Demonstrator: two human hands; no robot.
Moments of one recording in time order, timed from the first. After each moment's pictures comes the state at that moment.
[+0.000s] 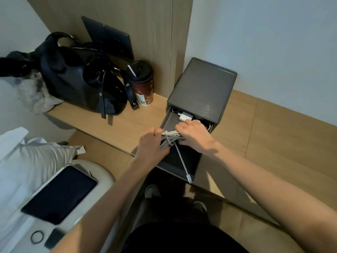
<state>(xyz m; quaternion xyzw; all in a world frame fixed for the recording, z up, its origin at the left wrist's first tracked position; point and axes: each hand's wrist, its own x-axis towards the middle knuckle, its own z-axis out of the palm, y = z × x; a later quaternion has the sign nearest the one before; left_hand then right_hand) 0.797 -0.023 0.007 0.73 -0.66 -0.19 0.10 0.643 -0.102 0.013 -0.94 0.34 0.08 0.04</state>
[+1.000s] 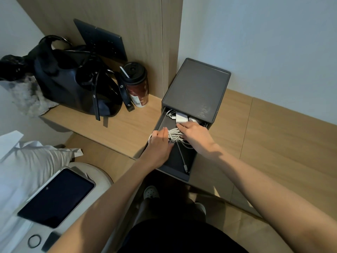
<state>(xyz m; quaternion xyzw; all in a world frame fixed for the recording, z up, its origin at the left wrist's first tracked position) 0.773 -0.037 -0.019 0.67 -0.73 -0.16 -0.03 0.617 -0.107 -0.011 -0.90 0.43 0.05 0.11</state>
